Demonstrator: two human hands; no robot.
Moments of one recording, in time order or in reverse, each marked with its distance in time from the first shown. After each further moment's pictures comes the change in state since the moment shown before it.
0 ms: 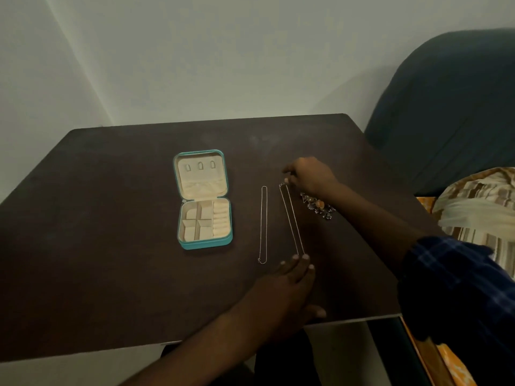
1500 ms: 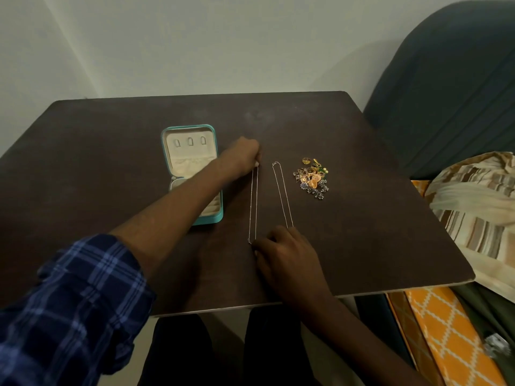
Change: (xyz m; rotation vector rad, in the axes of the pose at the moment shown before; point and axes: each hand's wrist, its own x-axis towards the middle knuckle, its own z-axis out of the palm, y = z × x) left_hand 0.130 -0.138 -0.087 -0.061 0.250 -0.398; right_hand -0.186 -0.088 0.050 -0.015 0.227 -0.124
